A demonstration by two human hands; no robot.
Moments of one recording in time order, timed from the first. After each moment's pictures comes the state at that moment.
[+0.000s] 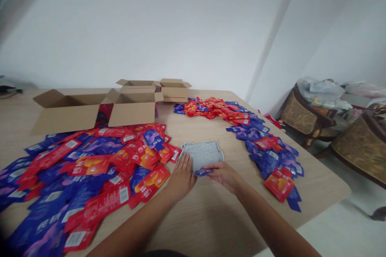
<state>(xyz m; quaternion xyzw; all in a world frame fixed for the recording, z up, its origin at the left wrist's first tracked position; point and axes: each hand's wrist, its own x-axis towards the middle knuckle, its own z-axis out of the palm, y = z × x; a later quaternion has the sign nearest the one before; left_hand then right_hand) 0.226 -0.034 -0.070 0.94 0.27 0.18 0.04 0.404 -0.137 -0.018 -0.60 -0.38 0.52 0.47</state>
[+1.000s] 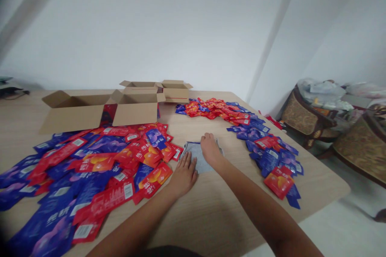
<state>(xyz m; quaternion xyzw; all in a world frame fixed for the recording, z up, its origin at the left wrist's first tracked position) 0.223 -0.035 -0.067 0.95 0.25 0.18 0.05 0.387 -0.047 0.007 -0.76 -0.64 -0.11 0.06</state>
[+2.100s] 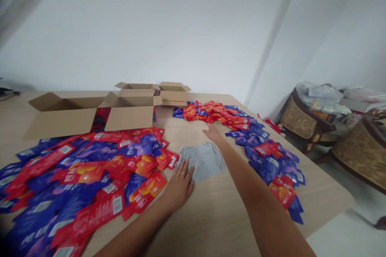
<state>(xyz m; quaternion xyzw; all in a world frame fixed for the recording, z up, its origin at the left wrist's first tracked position) 0.223 -0.031 -0.070 0.95 0.25 0.17 0.06 0.489 0.041 0.009 -0.83 -0.52 0.04 0.19</state>
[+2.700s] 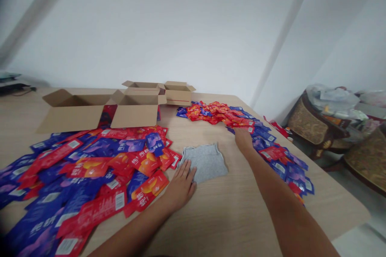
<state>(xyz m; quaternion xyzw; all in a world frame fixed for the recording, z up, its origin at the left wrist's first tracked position) 0.222 -0.031 -0.072 0.95 0.25 0.17 0.07 0.579 -0.033 0.003 -0.84 -0.52 -0.14 0.08</state>
